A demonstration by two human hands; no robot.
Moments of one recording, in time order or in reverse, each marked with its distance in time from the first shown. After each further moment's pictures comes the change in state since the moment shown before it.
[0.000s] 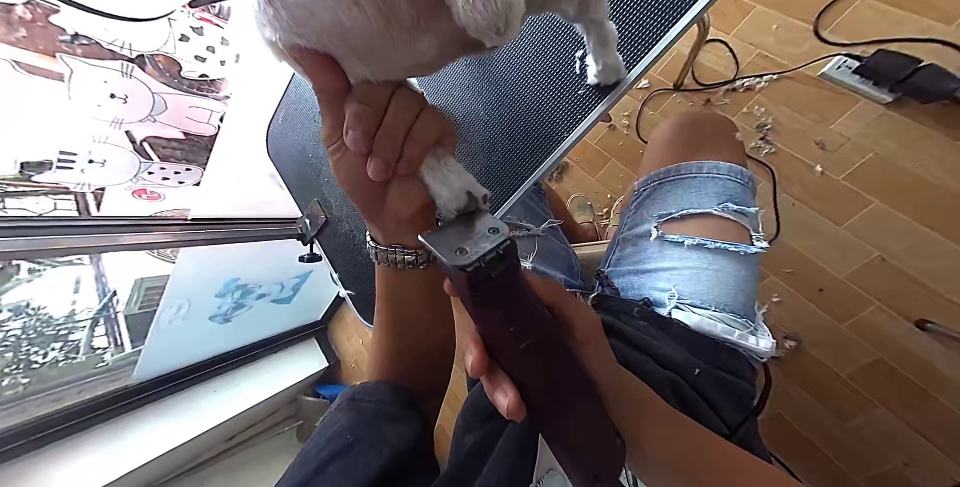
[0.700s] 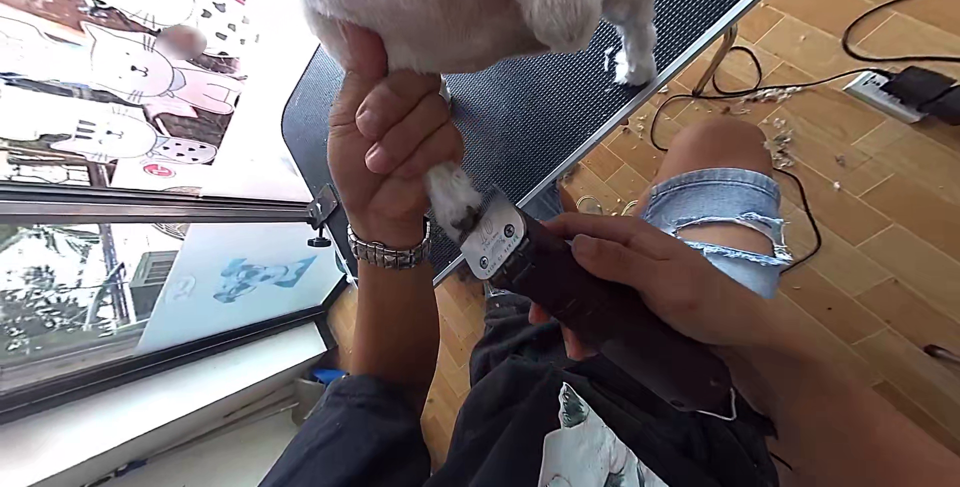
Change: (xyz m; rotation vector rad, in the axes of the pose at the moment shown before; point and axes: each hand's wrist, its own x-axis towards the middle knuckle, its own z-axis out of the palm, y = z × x) left_hand -0.009 0.030 0.016 -0.052 0.126 -0.266; right_hand -0.003 -0.091 0.038 -1.066 0.195 0.219
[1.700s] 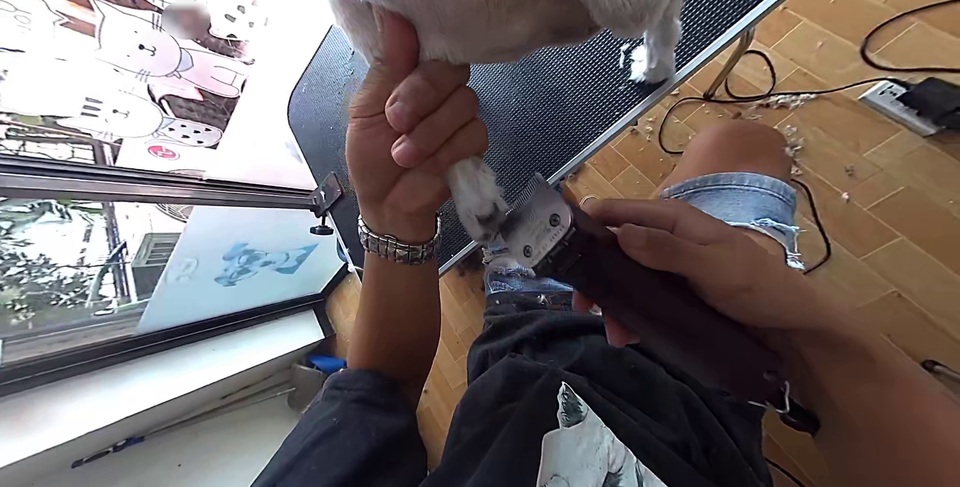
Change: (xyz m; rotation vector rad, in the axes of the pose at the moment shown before) left_hand 0.001 -0.007 0.005 0.018 -0.001 0.000; right_hand -0.007 -0.011 -0.023 -0.051 -0.016 0.024
